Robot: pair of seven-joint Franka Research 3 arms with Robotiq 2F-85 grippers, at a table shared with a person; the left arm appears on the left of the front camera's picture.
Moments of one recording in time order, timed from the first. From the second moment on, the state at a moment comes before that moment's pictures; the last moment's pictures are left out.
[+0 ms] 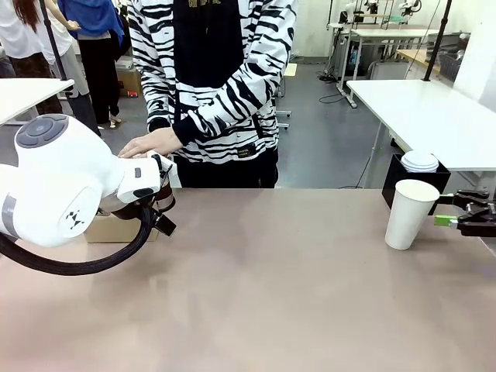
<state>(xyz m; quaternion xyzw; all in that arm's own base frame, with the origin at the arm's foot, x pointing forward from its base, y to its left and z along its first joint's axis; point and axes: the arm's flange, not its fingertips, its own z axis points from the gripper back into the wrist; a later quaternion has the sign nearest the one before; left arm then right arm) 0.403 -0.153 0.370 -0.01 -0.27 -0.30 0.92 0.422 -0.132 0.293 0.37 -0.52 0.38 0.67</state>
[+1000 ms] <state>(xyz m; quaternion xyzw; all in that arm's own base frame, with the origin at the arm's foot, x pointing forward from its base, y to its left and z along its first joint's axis) 0.403 -0.153 0.370 -0.01 -0.27 -0.30 0.92 0.479 -0.119 0.228 0.42 -0.53 0.39 0.63</state>
